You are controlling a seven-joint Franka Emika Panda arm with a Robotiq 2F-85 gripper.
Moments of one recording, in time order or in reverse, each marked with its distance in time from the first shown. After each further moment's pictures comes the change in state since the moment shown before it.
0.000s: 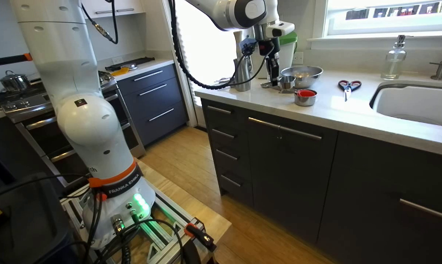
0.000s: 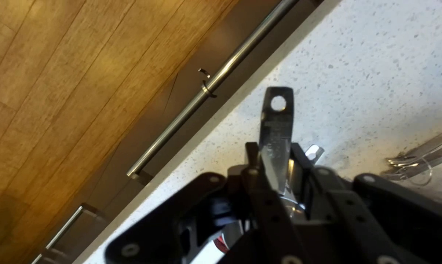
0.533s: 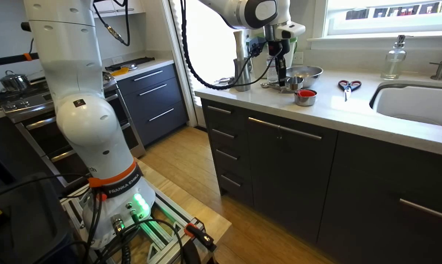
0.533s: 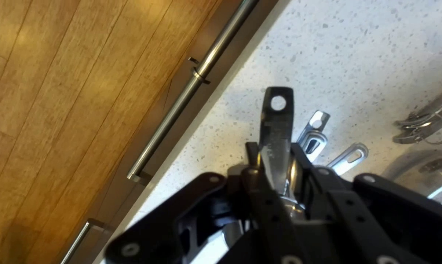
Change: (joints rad) arm -0.025 0.086 -0.020 0.104 0.093 -0.026 0.025
